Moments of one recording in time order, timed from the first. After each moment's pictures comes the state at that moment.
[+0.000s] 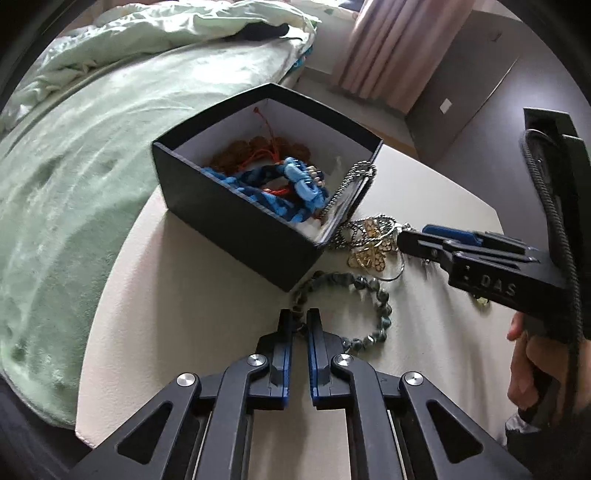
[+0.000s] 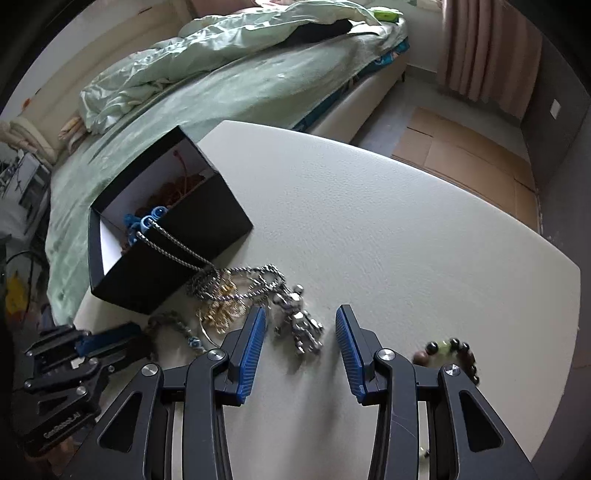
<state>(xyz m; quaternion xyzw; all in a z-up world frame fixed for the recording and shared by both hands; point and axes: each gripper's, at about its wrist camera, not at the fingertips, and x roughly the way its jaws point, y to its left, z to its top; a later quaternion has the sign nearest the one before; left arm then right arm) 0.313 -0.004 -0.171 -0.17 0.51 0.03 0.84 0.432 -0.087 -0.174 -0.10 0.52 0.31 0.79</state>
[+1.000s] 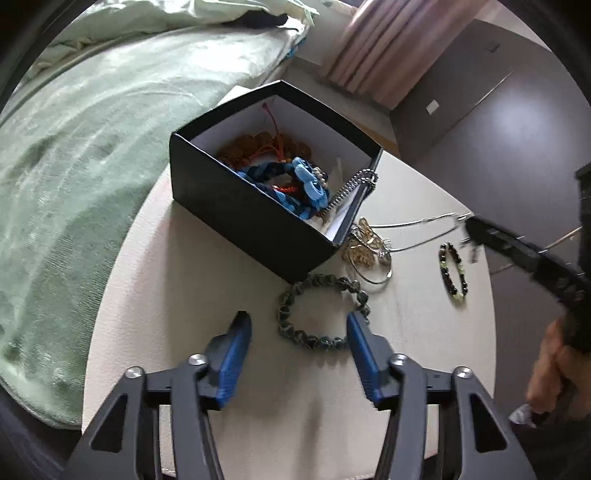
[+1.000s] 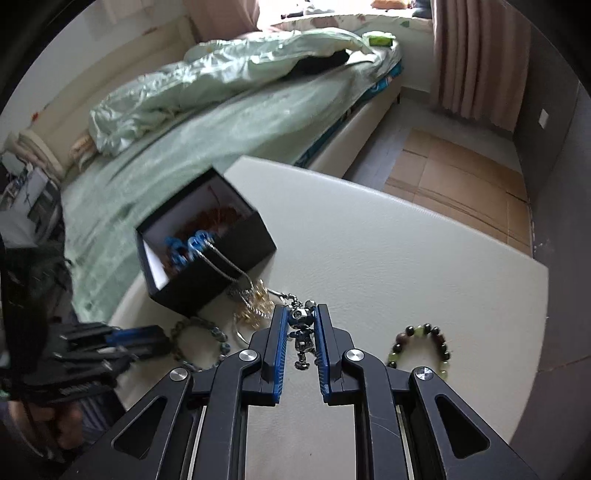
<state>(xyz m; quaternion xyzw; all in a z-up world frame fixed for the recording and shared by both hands) 0.317 0.017 -0.165 -0.21 0.52 -0.01 0.83 0.401 -0.115 -0.113 -0.07 0.48 0.31 0.82</state>
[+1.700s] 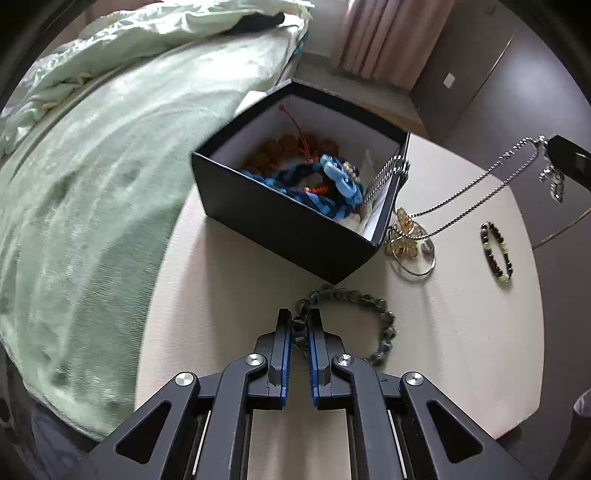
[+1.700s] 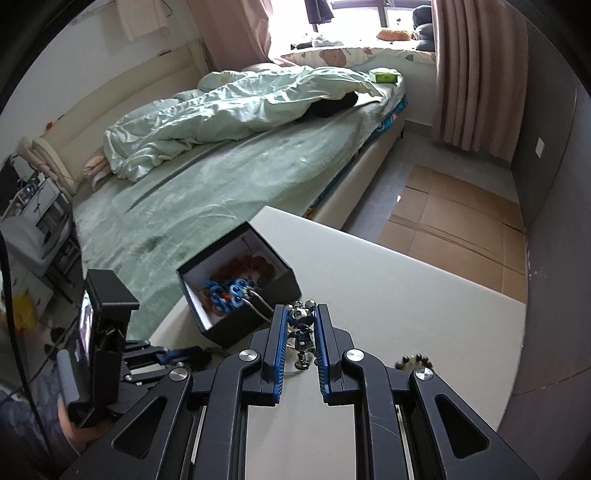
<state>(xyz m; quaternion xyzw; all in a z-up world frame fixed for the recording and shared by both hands) 0.316 0.022 -0.163 -0.12 0.54 0.03 0.83 0.385 -0.102 -0.061 -0.06 0.43 0.32 0.84</state>
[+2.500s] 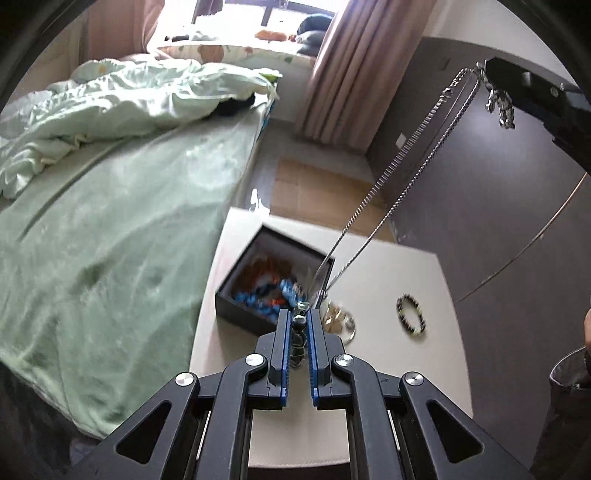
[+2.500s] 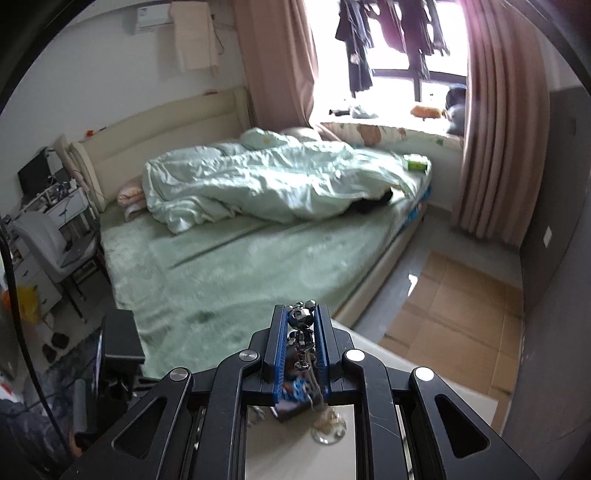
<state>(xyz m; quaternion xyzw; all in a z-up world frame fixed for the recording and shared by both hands) 0.297 0.044 -0.030 -0.14 0.43 -0.03 0.89 0.351 -0.049 0.089 -0.08 0.29 0.37 0.88</state>
